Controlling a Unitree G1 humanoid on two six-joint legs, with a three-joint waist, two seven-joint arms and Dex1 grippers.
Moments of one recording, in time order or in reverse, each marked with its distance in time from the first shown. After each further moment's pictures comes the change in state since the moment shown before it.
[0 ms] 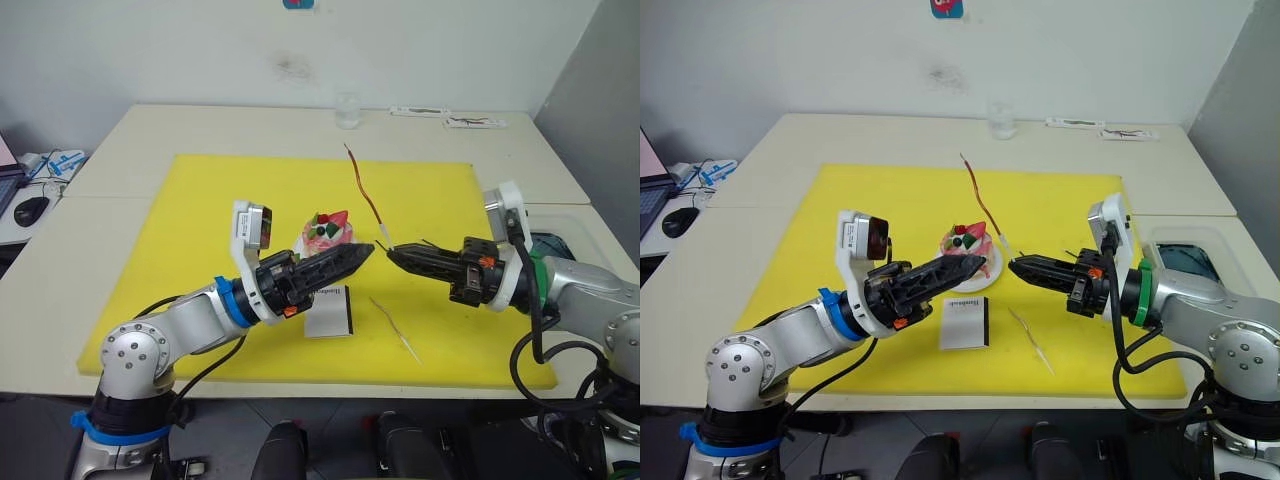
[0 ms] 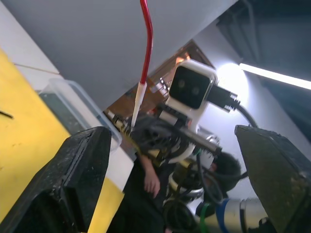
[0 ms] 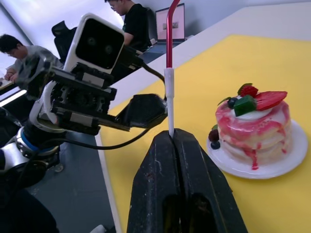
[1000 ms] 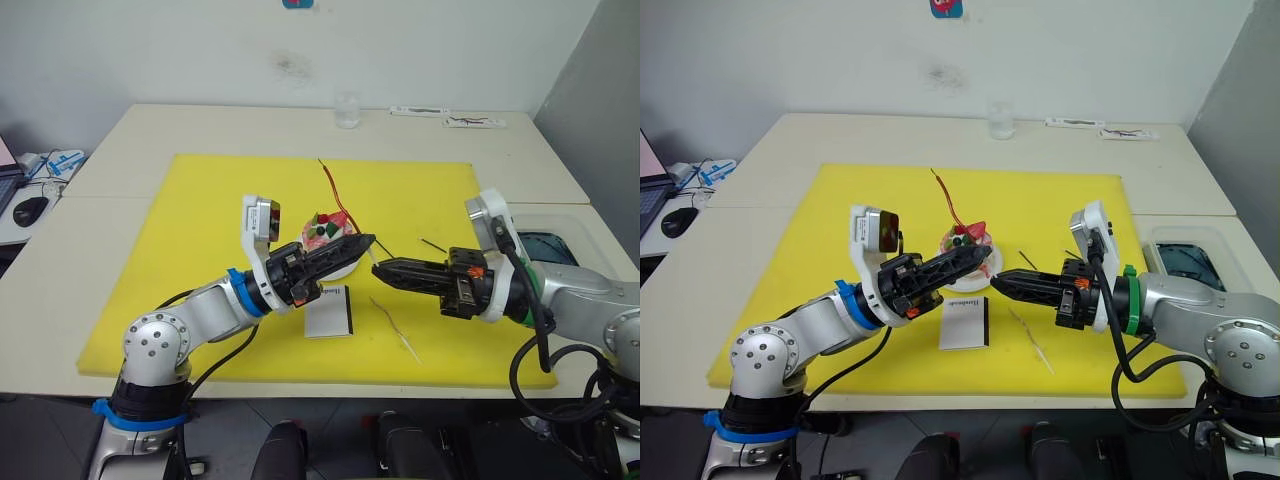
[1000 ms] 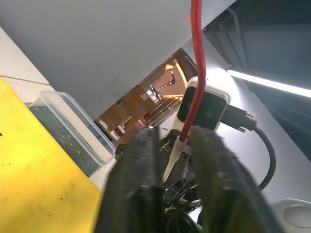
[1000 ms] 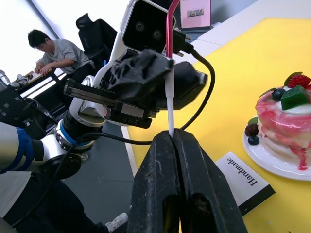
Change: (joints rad) left arm -0.044 -0.059 -0.032 0.077 0.147 -0.007 -0.137; right arm -0.005 -0.082 0.107 -0.001 0.172 -0.065 -0.083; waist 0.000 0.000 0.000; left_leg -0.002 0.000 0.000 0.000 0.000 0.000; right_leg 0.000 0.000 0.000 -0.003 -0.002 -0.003
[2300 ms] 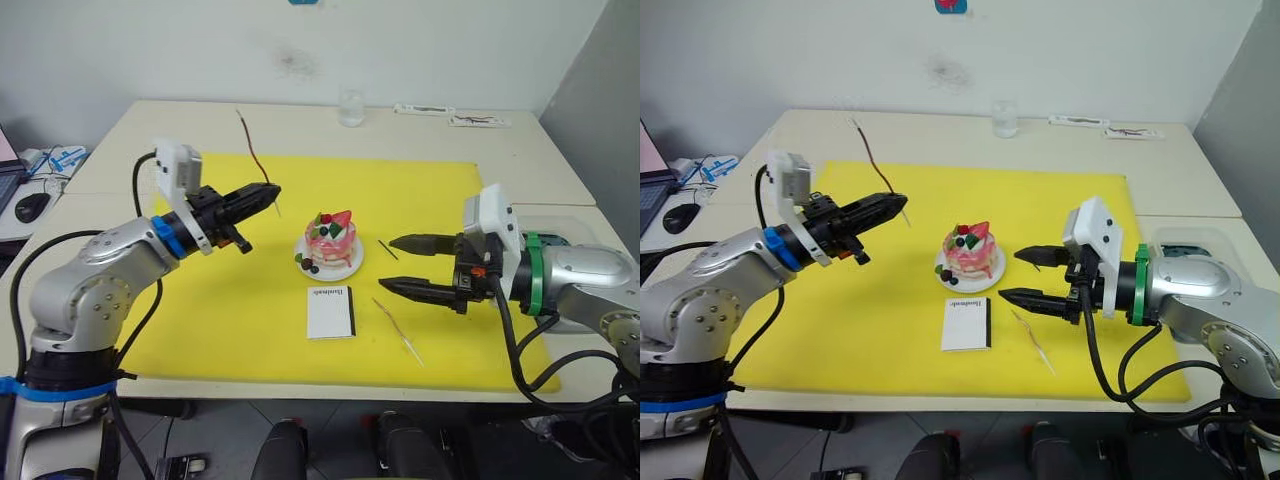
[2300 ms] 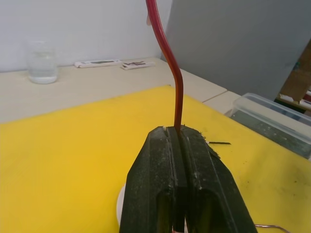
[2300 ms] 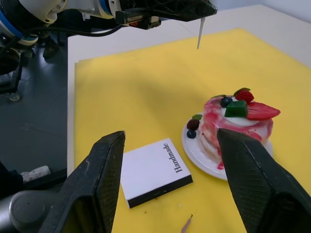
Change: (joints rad) left arm -0.131 0.290 0.081 0.167 0.832 -0.256 -0.333; right arm -0.025 -0.179 0.138 -0.063 -0.506 -0.241 0.277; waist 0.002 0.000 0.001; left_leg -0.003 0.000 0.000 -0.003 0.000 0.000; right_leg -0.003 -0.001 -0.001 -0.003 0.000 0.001
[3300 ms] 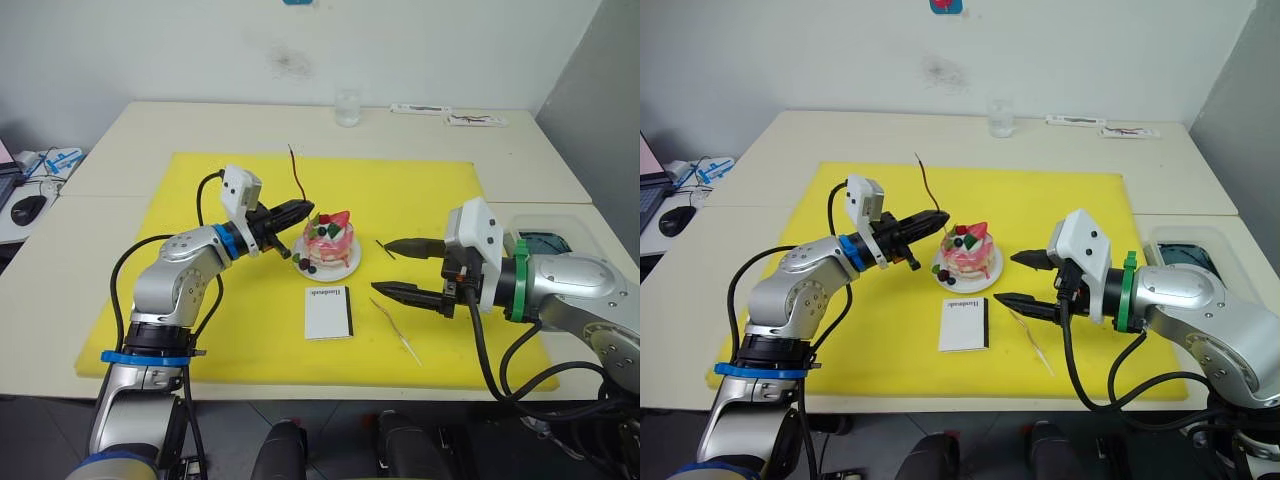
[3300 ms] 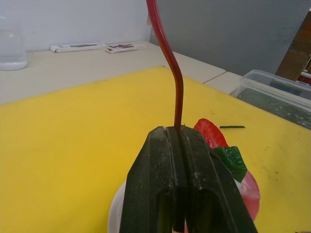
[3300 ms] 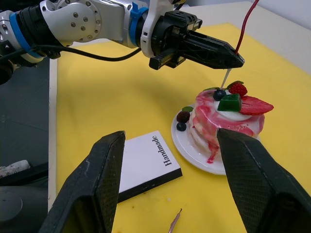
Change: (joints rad) left arm -0.110 -0.249 -0.086 0.305 0.344 -0.188 -0.175; right arm 0.017 0.054 0.029 -0.051 -0.093 0.010 -0.033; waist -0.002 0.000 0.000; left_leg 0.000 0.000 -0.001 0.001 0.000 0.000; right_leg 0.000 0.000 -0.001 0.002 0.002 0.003
